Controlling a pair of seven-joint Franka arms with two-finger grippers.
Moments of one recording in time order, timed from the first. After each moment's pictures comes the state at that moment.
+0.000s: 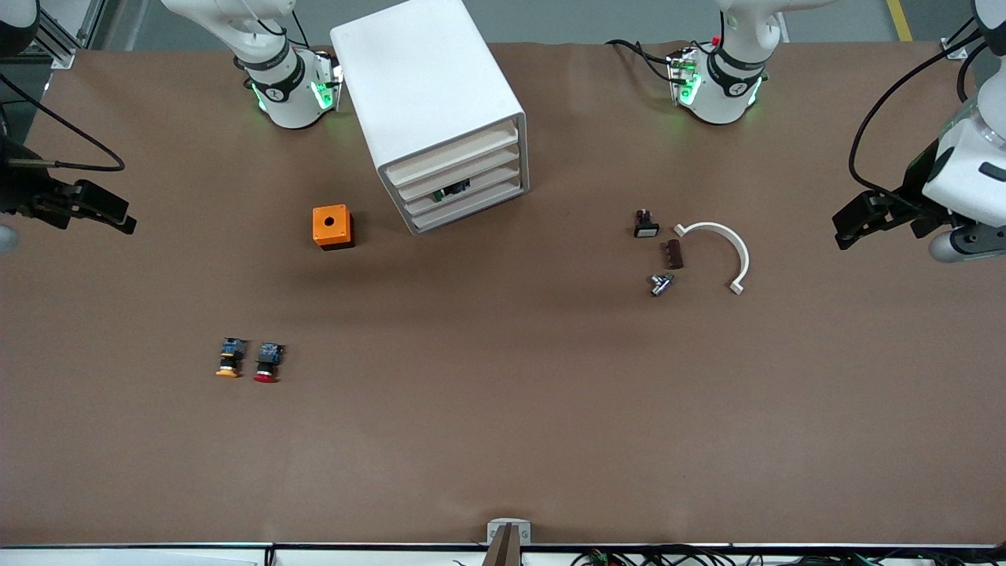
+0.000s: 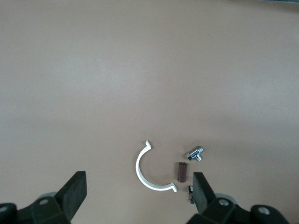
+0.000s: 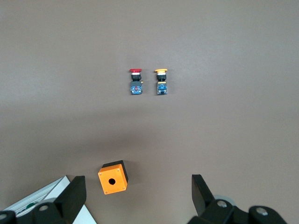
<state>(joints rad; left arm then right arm) 0.08 0.11 -0.27 -1.40 0.12 1.56 -0.27 -0.04 0.03 0.02 -1.54 0.02 1.55 0.09</state>
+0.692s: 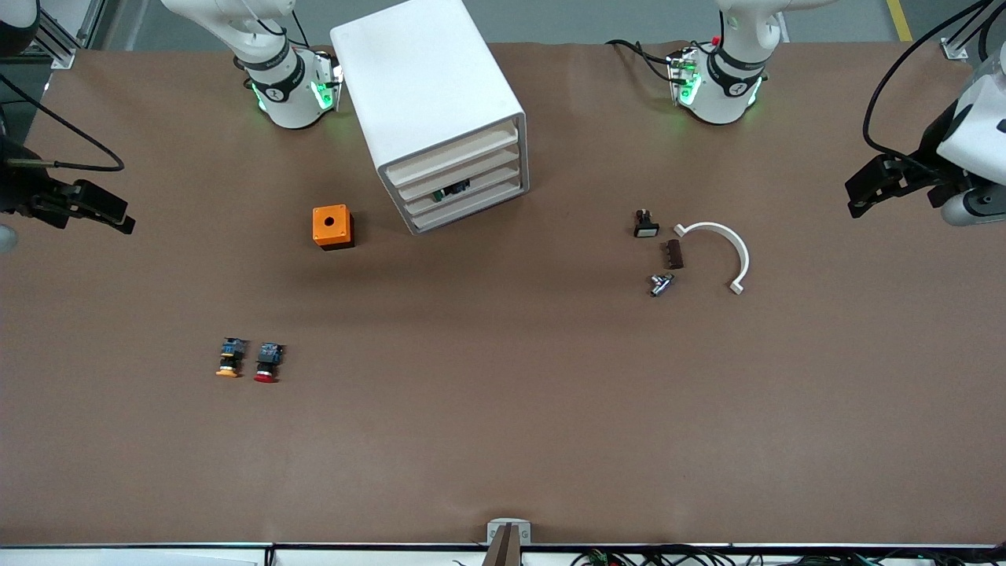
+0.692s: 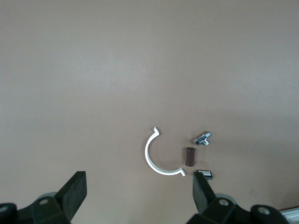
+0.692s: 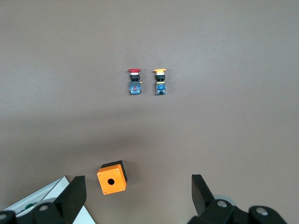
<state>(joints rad) 0.10 0.06 -0.26 -1.40 0.11 1.47 -0.24 -0.04 0.03 0.02 -1.54 0.02 1.55 0.09</state>
